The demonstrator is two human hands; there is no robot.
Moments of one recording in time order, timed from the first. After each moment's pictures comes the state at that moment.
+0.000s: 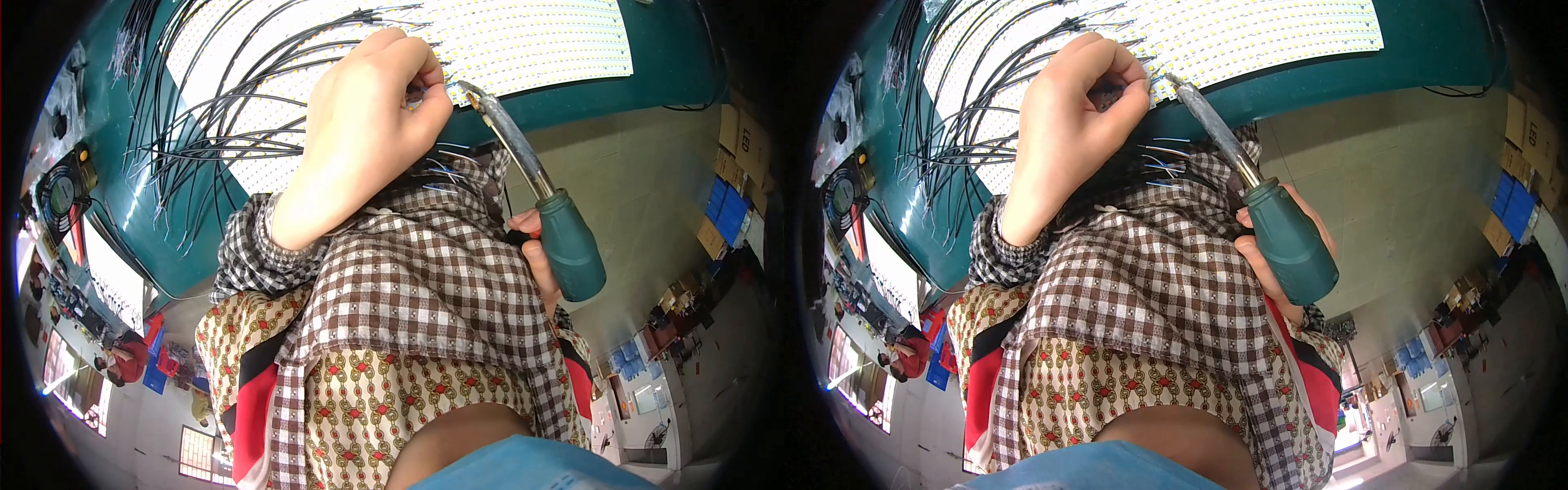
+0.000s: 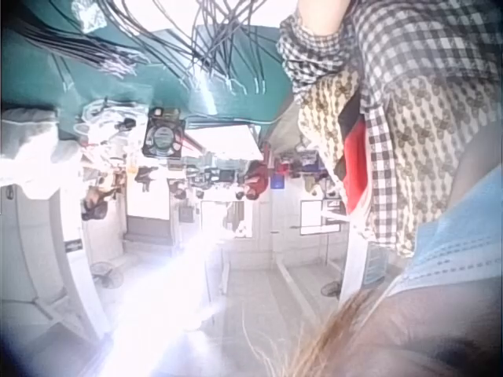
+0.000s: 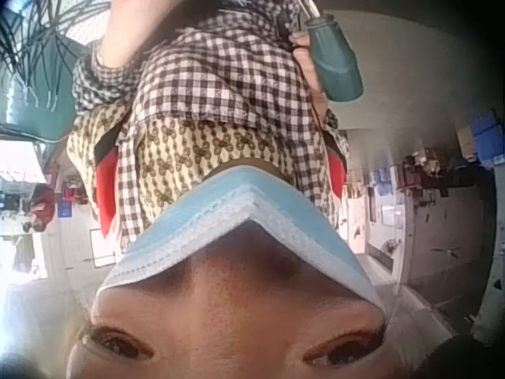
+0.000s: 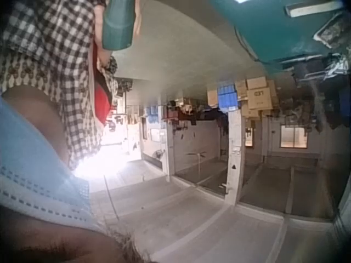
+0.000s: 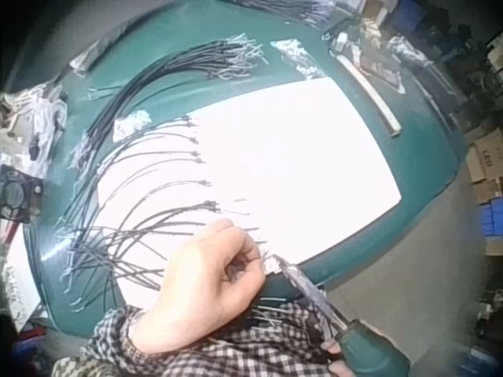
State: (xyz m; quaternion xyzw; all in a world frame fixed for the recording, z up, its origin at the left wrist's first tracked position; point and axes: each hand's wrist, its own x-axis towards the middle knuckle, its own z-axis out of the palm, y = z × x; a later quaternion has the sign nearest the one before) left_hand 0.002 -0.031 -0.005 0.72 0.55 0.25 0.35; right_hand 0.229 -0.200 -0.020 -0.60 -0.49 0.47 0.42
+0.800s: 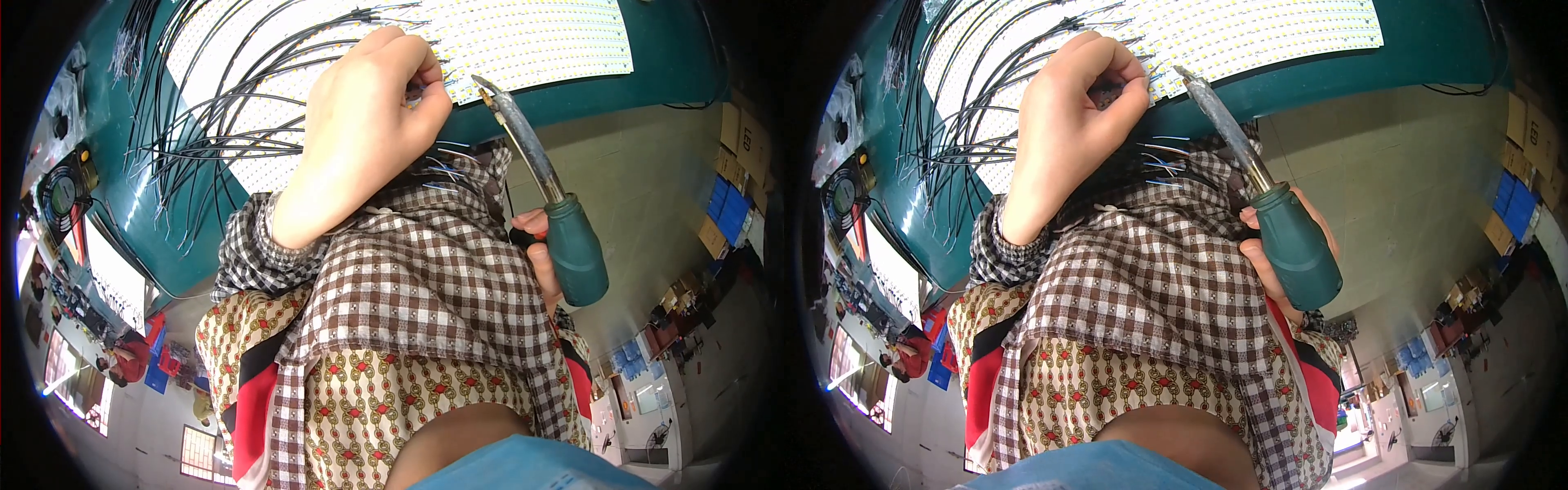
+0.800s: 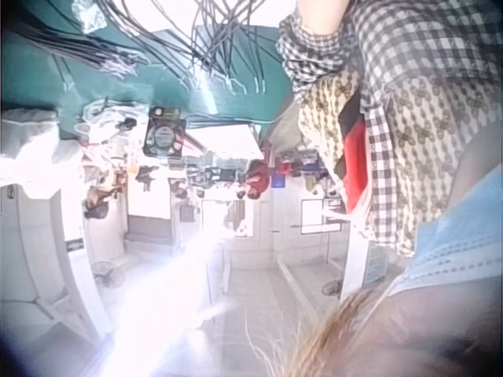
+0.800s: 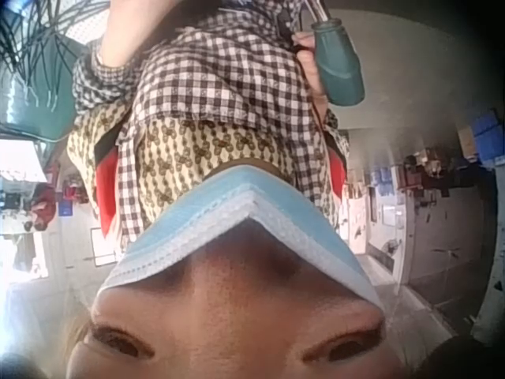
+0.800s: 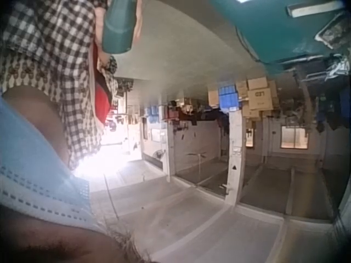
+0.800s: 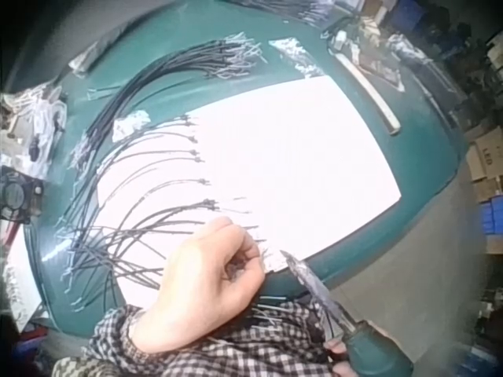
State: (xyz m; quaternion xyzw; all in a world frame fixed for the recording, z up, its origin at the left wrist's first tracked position) left_hand 0.000 -0.029 -0.005 0.72 0.55 0.24 0.34; right_hand 0.225 -0.199 -0.012 -0.62 -0.49 0.46 0.42
